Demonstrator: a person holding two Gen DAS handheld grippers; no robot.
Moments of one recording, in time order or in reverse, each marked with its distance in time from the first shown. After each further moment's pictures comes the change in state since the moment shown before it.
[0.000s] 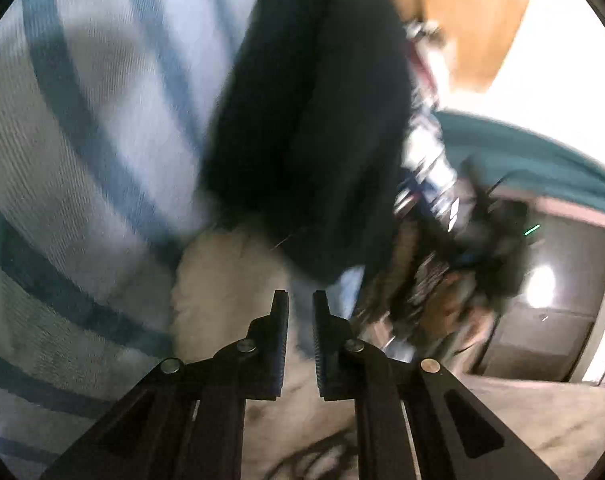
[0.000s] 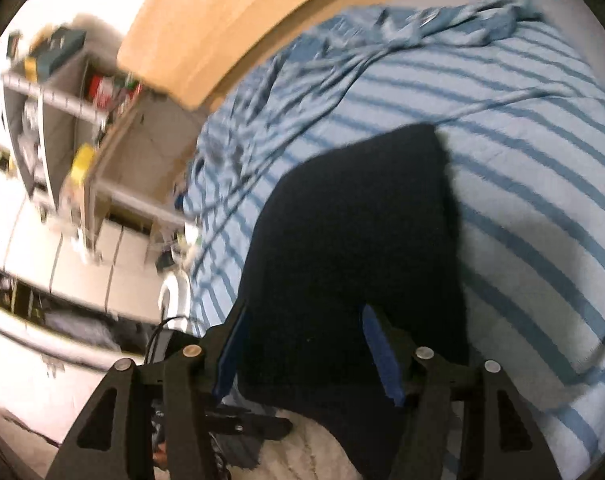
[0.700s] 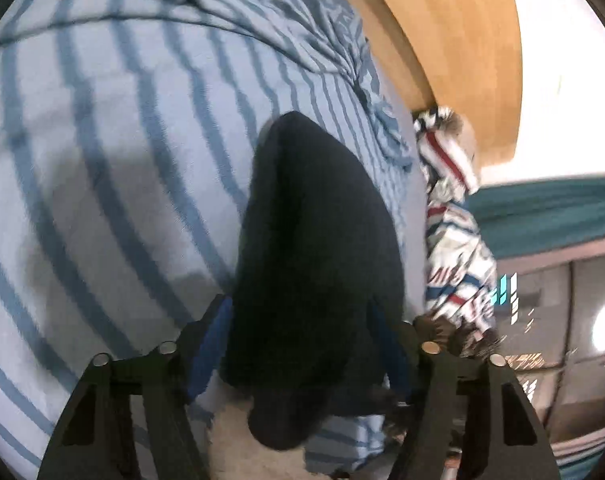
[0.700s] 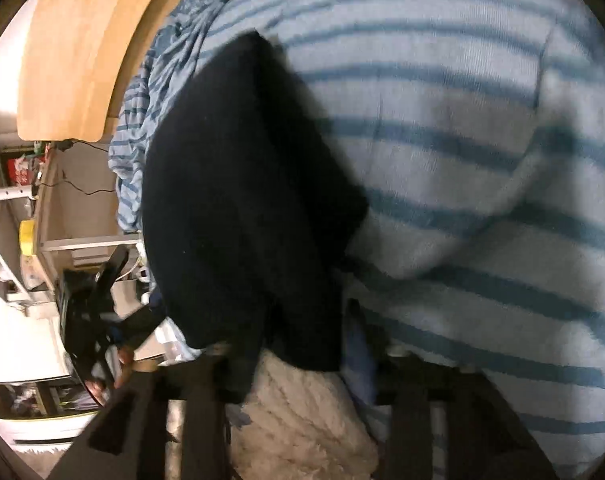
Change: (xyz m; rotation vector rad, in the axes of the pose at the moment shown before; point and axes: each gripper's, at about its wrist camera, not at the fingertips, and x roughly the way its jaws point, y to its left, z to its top) left arm -0.032 -0.069 0.066 0.102 -0.304 0.301; right arm -0.009 -0.055 -0.054 0.365 0.142 -0.156
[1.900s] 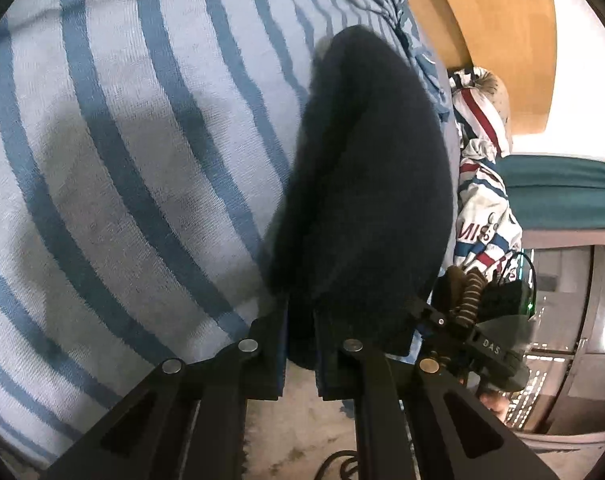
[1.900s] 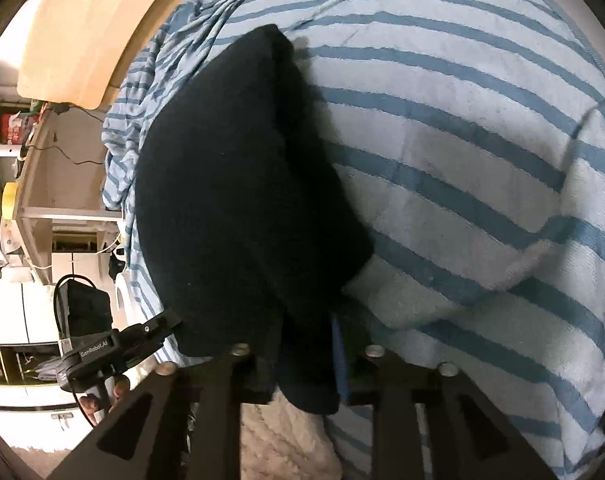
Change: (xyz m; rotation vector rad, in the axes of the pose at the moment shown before) left arm 0.014 0.032 -0.042 -0.081 0.128 0.075; right arm 0.005 0.007 0.014 -0.121 0.032 -0.087
